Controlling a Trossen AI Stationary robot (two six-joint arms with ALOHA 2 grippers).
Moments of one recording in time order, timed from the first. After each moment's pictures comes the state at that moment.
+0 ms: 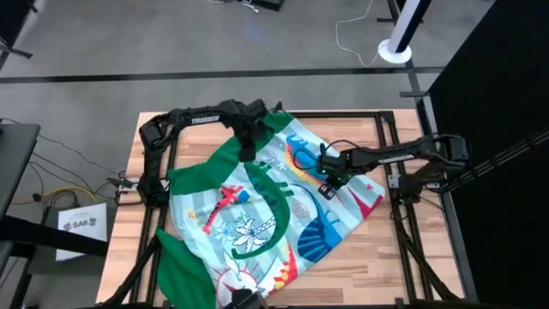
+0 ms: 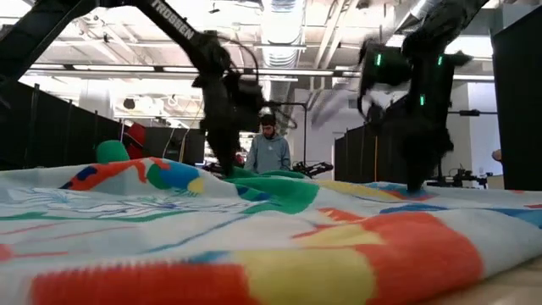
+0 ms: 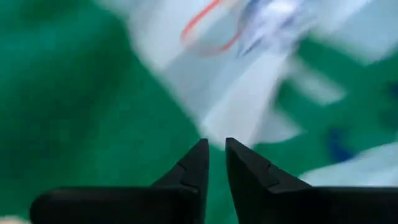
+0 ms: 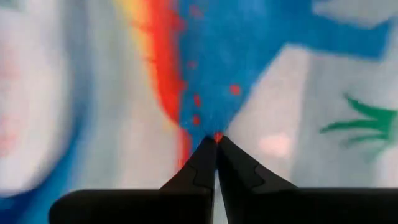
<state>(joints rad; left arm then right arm) 0.60 1.99 1.44 -0.84 0.18 0.53 -0.13 1.48 0.80 -0.67 0.07 0.57</state>
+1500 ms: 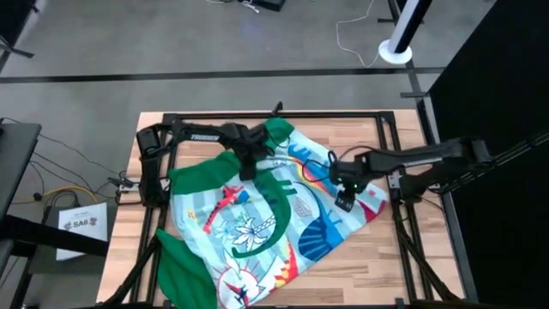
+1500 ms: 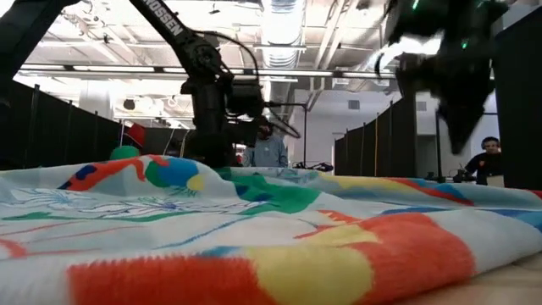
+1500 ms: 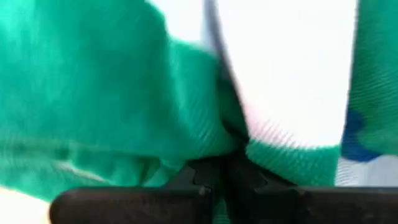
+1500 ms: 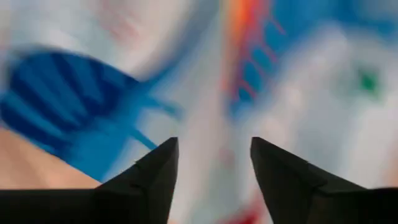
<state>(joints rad) 0.39 1.98 1.20 -0.65 0.11 0.33 0.04 1.26 0.84 -0.86 -0.07 0.55</state>
